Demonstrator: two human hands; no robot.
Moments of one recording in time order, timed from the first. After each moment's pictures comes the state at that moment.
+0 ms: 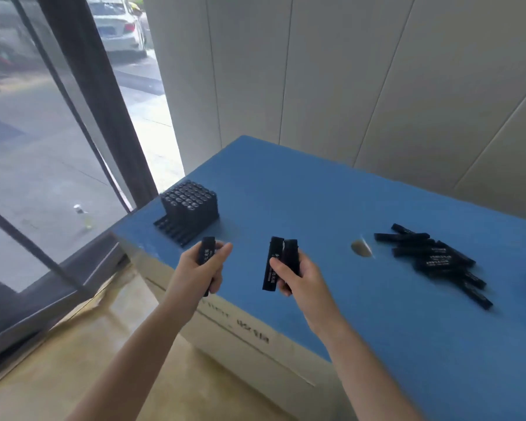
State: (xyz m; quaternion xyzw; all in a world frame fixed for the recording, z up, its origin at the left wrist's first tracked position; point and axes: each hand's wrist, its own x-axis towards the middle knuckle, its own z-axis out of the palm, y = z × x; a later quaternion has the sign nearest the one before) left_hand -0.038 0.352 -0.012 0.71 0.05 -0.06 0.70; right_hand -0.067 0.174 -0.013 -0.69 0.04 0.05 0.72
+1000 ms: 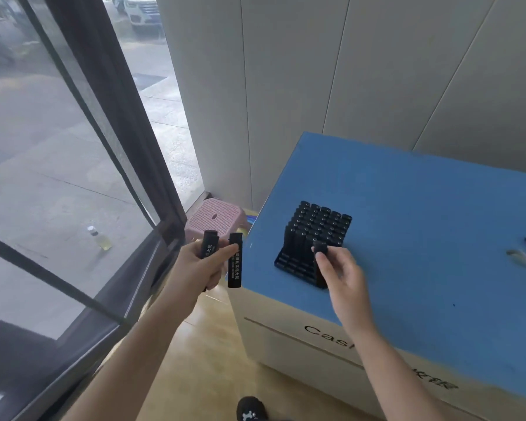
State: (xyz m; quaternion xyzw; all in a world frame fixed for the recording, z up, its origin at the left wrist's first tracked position) left_hand 0.139 0.642 -0.023 0.71 0.03 -0.13 0.70; right_hand 0.072 0.428 -0.058 -0.73 0.12 -0.15 0.65
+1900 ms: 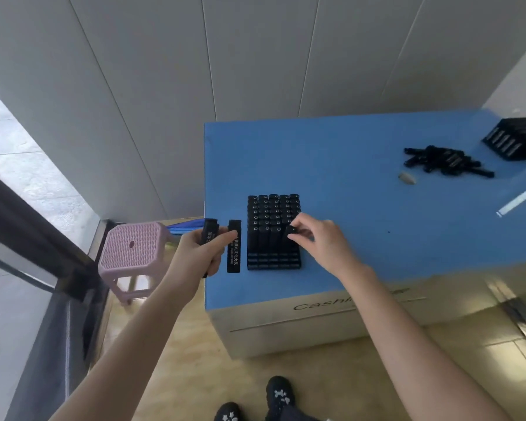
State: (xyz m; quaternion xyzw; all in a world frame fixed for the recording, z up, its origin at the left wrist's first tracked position) left_hand 0.228 0.613 -0.029 0.67 -0.15 -0.34 0.64; right_hand 0.101 0.410 -0.058 -0.93 0.17 -0.17 0.29
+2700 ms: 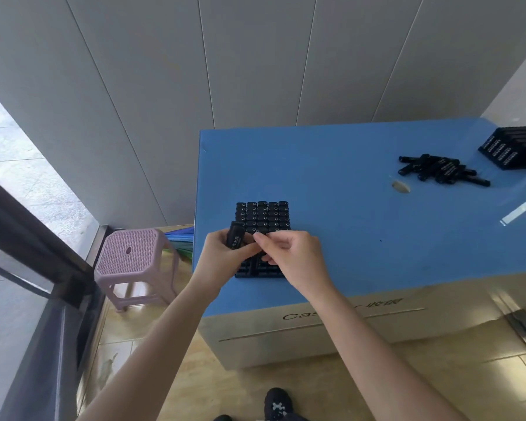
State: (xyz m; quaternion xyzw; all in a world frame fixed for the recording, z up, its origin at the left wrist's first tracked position) left_hand 0.195 0.563 -0.027 0.71 -0.23 -0.29 0.60; right_hand 0.100 0.462 -0.026 -0.78 0.28 -0.20 0.52
